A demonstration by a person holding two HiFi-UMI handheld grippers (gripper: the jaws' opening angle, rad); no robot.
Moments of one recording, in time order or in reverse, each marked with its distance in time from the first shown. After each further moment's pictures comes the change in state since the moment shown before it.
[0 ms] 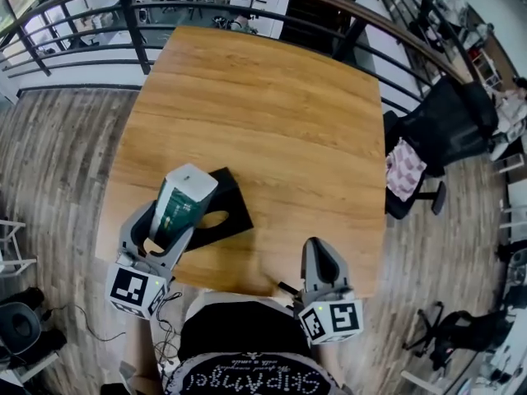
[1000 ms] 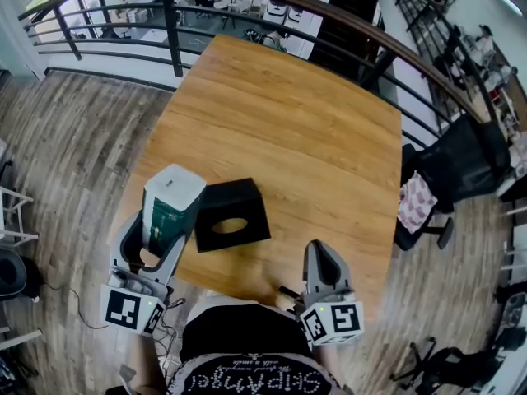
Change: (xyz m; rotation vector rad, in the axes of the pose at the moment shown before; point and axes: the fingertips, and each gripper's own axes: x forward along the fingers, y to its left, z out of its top) left arm -0.077 0.026 0.038 -0.043 -0.171 0.246; right arm 0.028 0.031 0.011 -0.052 -0.012 0.143
